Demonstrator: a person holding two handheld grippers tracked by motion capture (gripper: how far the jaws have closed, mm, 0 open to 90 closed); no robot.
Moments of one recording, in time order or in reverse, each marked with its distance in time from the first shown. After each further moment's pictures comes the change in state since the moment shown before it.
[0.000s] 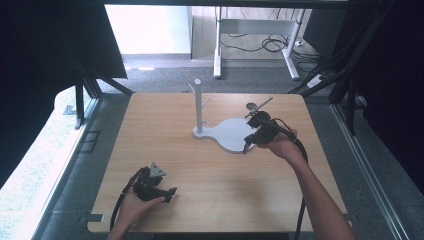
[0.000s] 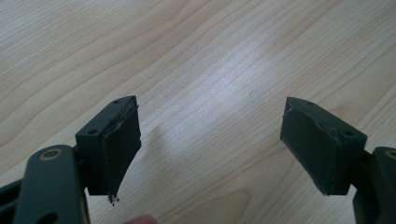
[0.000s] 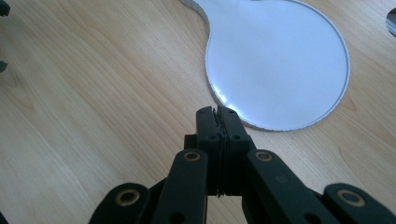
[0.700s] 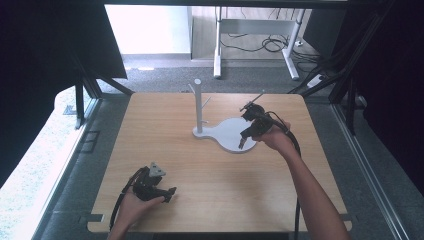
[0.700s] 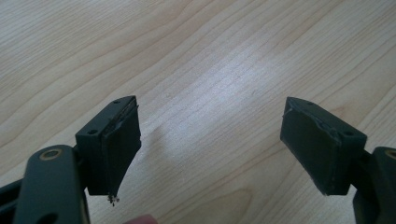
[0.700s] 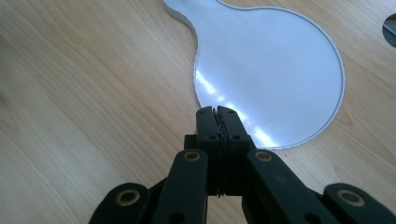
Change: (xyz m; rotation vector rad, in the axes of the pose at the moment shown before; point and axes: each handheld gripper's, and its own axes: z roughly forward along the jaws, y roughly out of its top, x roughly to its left) left arm 0.002 0.000 -0.001 -0.002 -0.001 -0.006; right arm -0.012 0.023 0.017 0.025 -0.008 0.023
